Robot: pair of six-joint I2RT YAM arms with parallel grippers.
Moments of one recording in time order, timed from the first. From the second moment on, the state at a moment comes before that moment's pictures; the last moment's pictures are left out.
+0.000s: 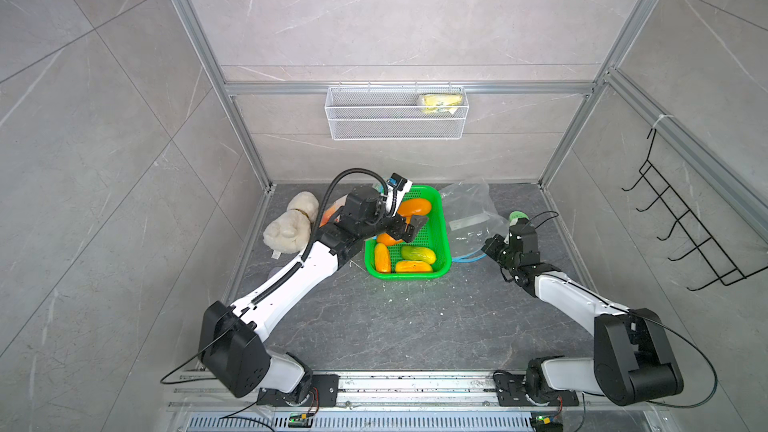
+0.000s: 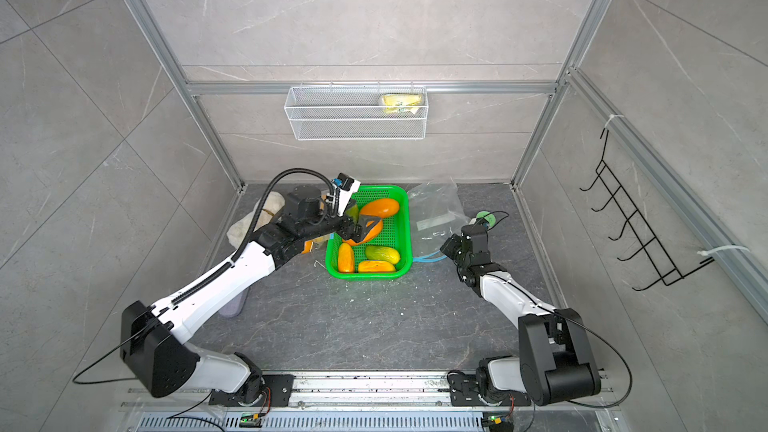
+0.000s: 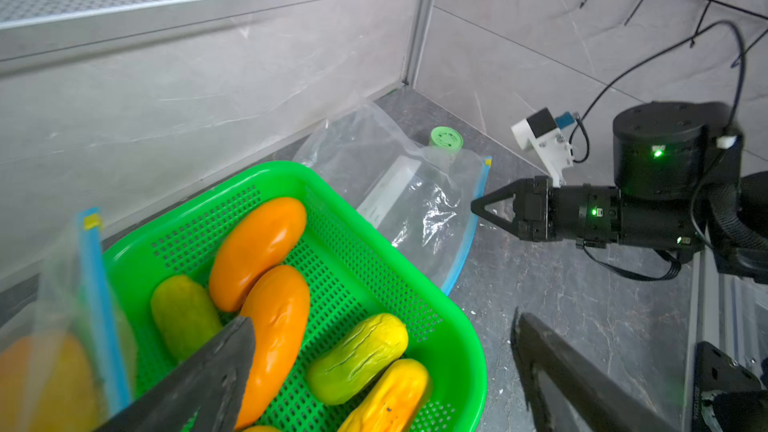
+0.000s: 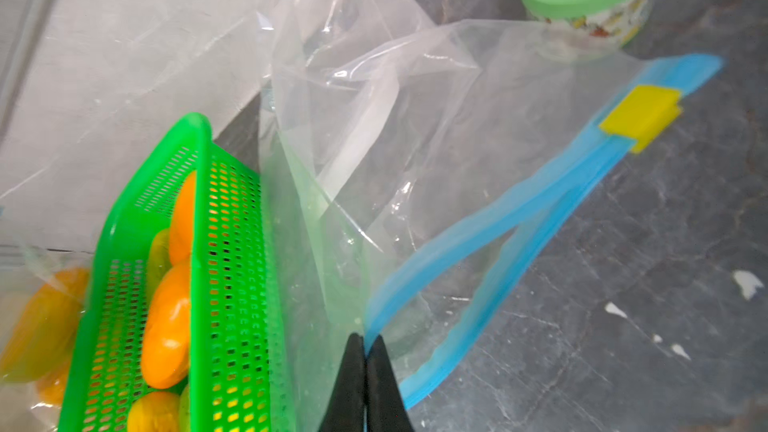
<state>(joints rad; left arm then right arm) -0.67 1.49 1.33 -0.24 0.28 0.02 0.15 1.33 0.68 0.07 -0.05 0.71</state>
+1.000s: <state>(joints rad) -0.84 2.00 1.77 -0.27 0.25 0.13 0.15 1.24 0.96 -0.13 -0.33 0.59</state>
